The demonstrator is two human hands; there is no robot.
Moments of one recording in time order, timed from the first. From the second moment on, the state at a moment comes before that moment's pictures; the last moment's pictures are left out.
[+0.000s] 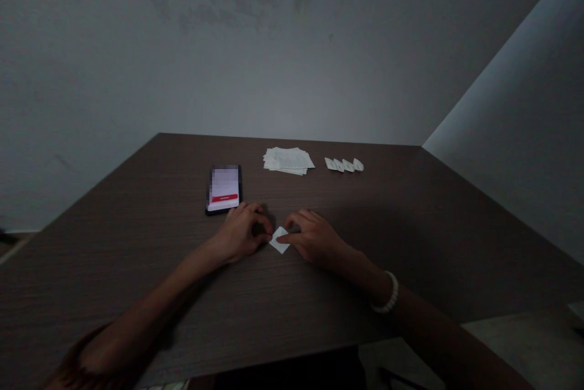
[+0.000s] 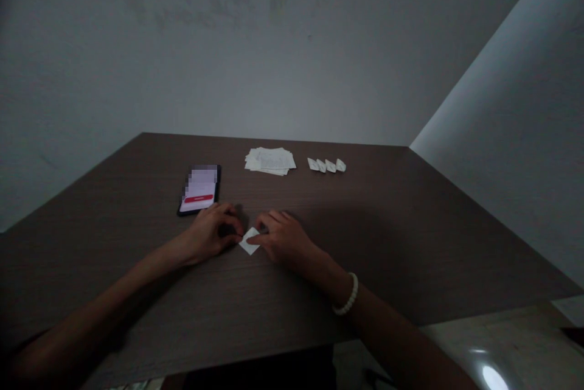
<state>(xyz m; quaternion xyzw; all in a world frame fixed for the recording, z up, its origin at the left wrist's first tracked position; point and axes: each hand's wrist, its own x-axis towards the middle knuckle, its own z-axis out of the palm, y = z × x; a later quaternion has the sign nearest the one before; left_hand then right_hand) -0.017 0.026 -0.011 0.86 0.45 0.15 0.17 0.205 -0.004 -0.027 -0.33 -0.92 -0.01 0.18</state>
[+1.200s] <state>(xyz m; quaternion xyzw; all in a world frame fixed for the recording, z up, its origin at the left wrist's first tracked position) 0.001 0.015 -0.012 0.87 0.42 0.19 0.19 0.221 -0.002 -0.020 -0.40 -0.87 0.11 0.27</state>
